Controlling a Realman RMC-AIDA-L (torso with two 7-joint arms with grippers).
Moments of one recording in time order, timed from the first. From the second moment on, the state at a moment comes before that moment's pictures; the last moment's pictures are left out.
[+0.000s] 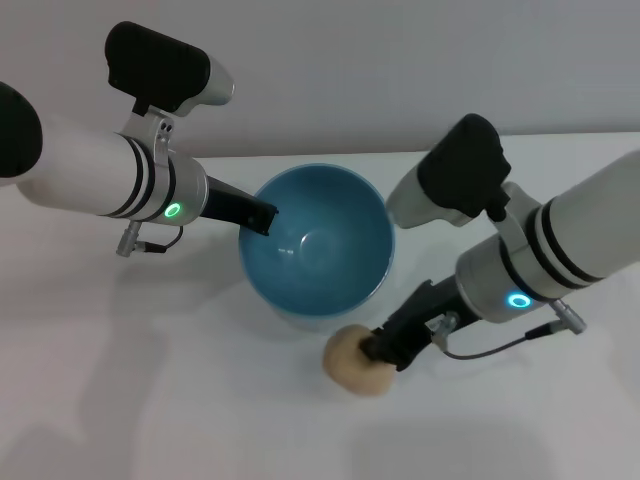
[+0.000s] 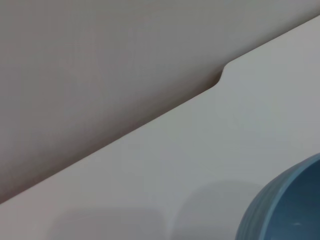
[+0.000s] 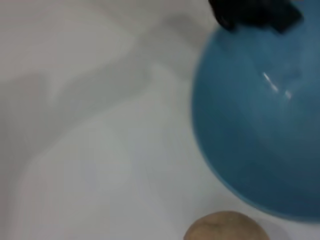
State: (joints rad) left arm -0.70 -2.06 1.56 0.91 -0.76 -0.81 0.55; right arm 0.61 2.08 -1.69 -1.15 0.84 1.25 -0.59
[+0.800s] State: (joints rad) left arm -0.74 -2.06 1.55 0.91 -0.68 -0.92 0.52; right arm 0.57 2.07 -1.65 -1.40 0.84 1.21 -0.59
